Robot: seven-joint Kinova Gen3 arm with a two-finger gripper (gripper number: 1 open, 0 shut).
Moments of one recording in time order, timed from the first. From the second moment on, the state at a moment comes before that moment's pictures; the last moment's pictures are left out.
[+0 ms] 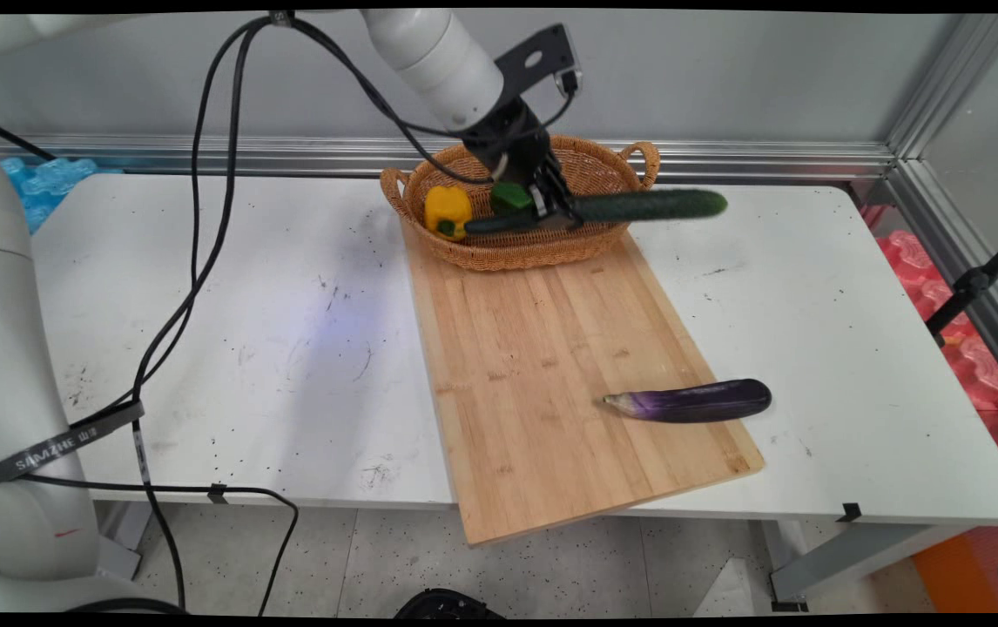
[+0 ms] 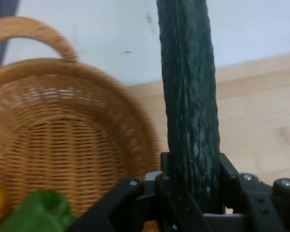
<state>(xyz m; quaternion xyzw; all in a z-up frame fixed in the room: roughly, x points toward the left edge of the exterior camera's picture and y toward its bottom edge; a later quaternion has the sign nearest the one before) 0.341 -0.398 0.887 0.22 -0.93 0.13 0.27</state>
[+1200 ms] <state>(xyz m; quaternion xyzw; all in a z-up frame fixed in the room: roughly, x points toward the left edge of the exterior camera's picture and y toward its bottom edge) 0.373 -0.451 0.843 0.22 -0.93 0.16 0.26</state>
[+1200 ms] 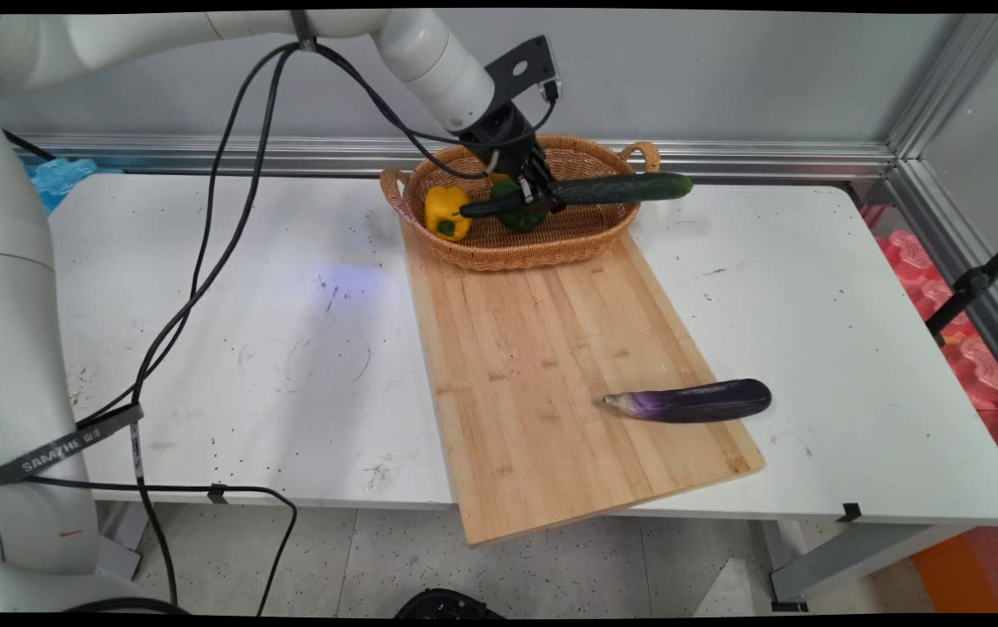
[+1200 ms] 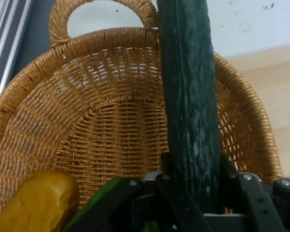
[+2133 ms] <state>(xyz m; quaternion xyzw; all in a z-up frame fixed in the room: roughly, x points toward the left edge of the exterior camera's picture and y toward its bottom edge) 0.374 -0.464 0.822 0.24 -0.92 0.16 0.27</state>
